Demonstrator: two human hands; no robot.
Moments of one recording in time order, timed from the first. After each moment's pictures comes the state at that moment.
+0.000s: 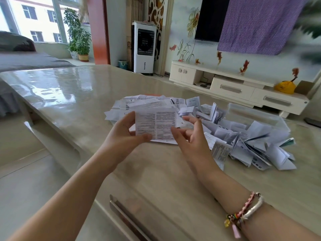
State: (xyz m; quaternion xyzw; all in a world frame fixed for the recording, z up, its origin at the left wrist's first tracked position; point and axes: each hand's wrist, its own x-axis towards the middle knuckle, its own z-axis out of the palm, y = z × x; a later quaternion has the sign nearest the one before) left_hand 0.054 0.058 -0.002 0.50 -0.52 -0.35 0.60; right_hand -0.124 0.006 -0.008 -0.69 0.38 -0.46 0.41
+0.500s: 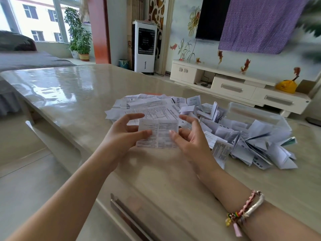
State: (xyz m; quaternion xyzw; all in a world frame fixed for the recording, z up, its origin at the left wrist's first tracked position) left_hand 0.053 0.058 0.004 0.54 -0.40 -0.44 0.60; right_hand -0.122 0.014 -0.002 -0.63 0.33 -0.47 0.53
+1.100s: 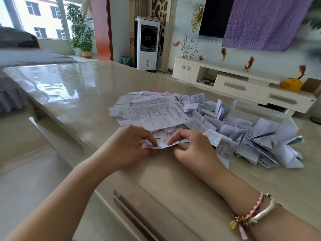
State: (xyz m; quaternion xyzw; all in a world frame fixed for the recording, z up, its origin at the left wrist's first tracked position) left_hand 0.058 0.067 -0.005 0.61 -0.68 -0.14 0.39; right_hand -0.129 0.017 -0.003 -0.81 0.44 -0.31 0.24
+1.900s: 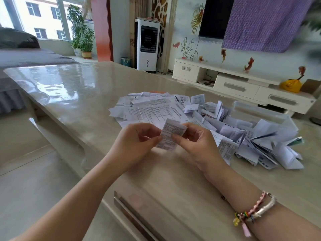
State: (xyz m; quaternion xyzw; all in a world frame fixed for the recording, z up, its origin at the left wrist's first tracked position) left_hand 0.039 0.063 -0.007 0.57 -0.55 -0.29 0.54; right_hand -0.124 0.012 0.001 -0.70 0.33 -0.45 0.45
